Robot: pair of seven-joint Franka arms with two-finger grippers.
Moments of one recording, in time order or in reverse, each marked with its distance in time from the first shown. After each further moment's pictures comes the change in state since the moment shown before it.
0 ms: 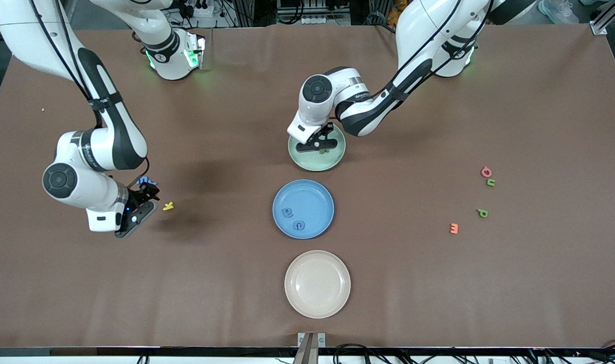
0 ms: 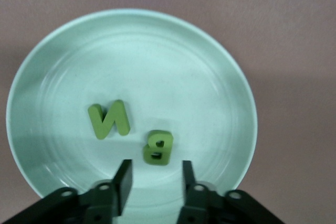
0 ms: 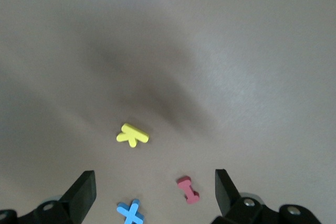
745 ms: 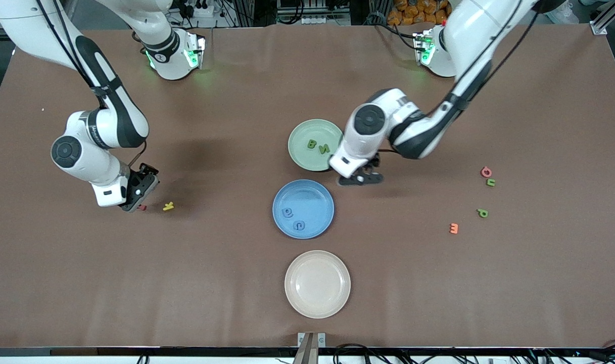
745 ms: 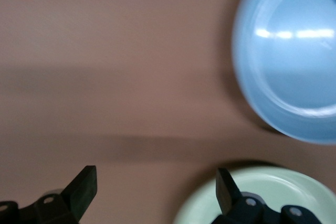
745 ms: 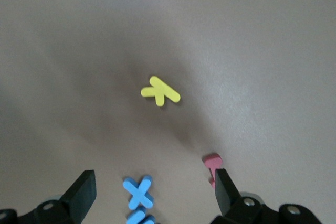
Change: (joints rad) left arm 0.278 -0.119 0.014 -0.018 0.030 -0.100 0.345; right arm -0.161 -0.098 0.098 -0.298 -0.005 0.242 -0.210
